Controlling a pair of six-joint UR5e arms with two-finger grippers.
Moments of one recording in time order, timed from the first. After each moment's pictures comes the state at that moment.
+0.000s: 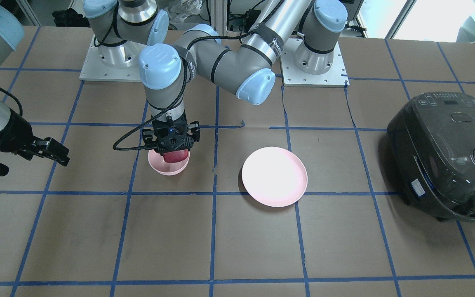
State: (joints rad) left arm -2.18 -2.07 -1.55 -1.05 1.57 -0.85; right arm 1.27 -1.40 1.72 -1.82 -1.52 -0.11
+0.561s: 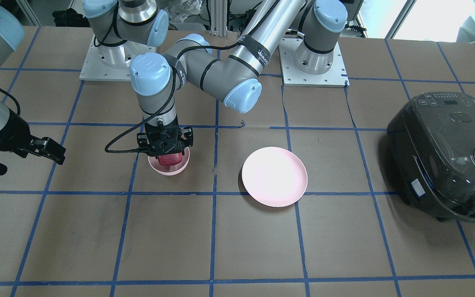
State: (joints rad) left arm -2.21 -2.12 -1.55 -1.00 1.60 -0.84; right arm 1.27 -1.40 1.72 -1.82 -1.56 -0.11
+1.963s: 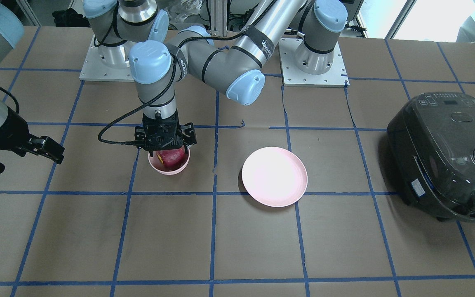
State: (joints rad) left arm -2.20 -2.06 -1.55 -0.99 1.63 -0.73; right arm 1.27 -1.40 1.72 -1.81 -1.56 -0.10
